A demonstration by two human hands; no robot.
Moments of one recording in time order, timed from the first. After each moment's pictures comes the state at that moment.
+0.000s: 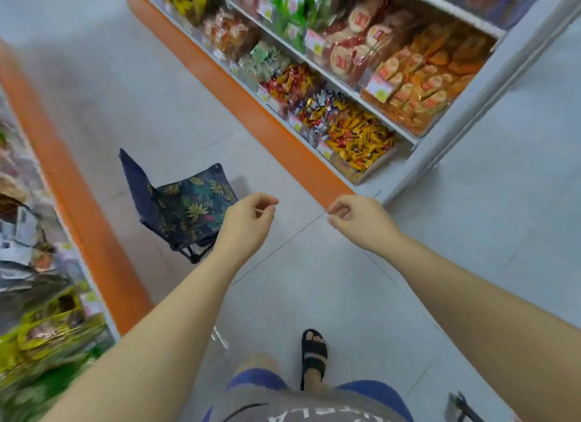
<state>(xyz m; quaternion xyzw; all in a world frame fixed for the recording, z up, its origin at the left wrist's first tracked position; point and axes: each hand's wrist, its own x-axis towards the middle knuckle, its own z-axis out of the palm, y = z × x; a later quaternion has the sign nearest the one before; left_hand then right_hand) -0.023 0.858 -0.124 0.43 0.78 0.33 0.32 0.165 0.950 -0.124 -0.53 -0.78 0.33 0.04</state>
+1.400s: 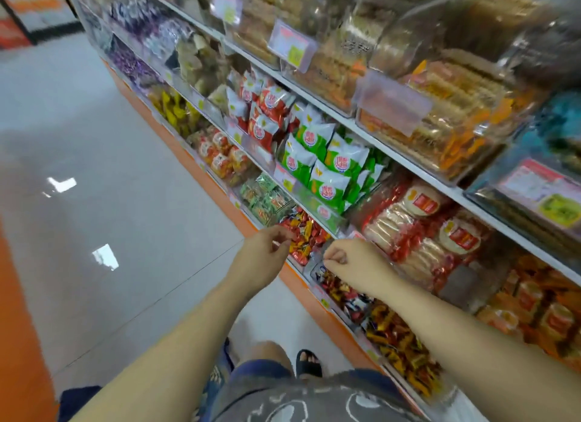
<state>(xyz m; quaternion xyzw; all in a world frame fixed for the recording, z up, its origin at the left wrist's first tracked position) -0.299 1.400 -0.115 0.54 0.72 0.28 0.33 -0.115 1.462 -0.118 -0.52 -0.78 0.35 0.01</state>
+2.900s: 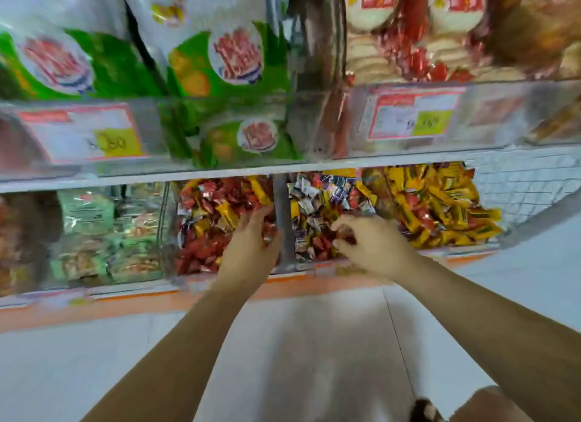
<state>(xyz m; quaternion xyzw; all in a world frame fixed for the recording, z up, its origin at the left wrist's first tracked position) -0.313 1.589 -0.443 0.80 0.45 0.11 0.37 -0.131 1.481 -0.428 -0.82 -0.54 0.20 0.06</state>
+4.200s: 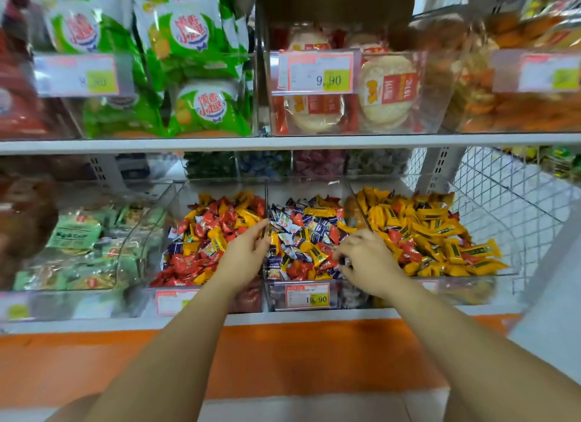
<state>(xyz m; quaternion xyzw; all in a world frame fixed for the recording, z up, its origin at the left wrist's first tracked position) -0.269 1.576 -0.517 0.81 0.39 0.27 0.36 -0.072 1.446 -0.514 -0.76 -0.64 -0.07 0.09</state>
